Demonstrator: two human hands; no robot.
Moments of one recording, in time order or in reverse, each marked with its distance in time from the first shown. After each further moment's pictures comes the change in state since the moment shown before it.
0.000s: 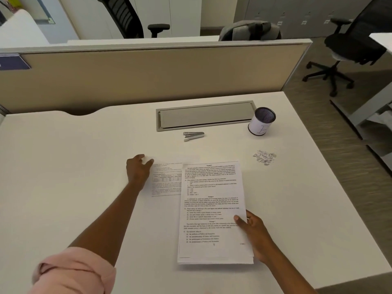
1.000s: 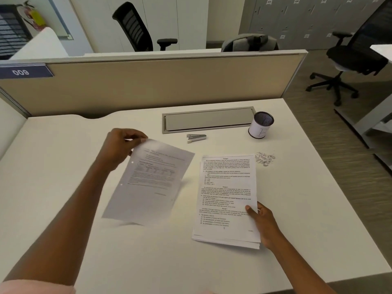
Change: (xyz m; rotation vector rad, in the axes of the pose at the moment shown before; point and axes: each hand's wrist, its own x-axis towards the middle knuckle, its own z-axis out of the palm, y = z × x) left_hand -0.053 0.104 -0.127 0.002 -0.183 0.446; right_hand 0.014 -0.008 -0.031 -0.036 0.147 -0.093
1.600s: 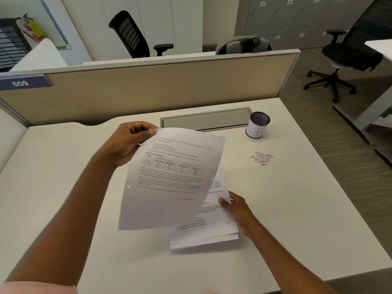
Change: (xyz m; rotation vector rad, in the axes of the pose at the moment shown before) left_hand 0.000 0.058 0.008 -0.559 -0.295 -0.088; right_hand -0.012 -0.036 0.069 -0.023 -0.268 -0.049
